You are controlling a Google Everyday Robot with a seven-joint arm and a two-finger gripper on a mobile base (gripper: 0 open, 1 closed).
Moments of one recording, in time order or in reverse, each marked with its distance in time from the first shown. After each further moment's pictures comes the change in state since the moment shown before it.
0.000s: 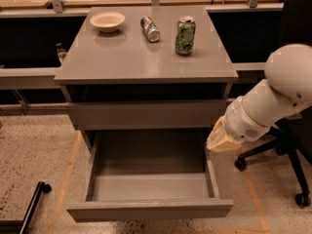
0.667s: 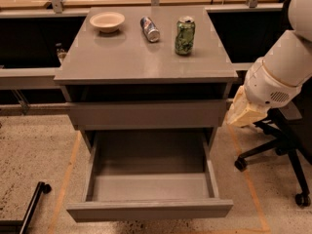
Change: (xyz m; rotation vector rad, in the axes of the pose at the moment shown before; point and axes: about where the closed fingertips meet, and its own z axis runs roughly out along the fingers) arm -0.006 -0.015 -0.093 0.034 0.140 -0.016
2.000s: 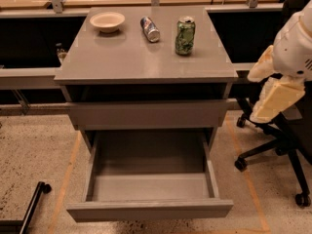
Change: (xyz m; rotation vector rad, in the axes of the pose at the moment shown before) arm -0.010 0.012 -0.097 0.148 0.077 0.091
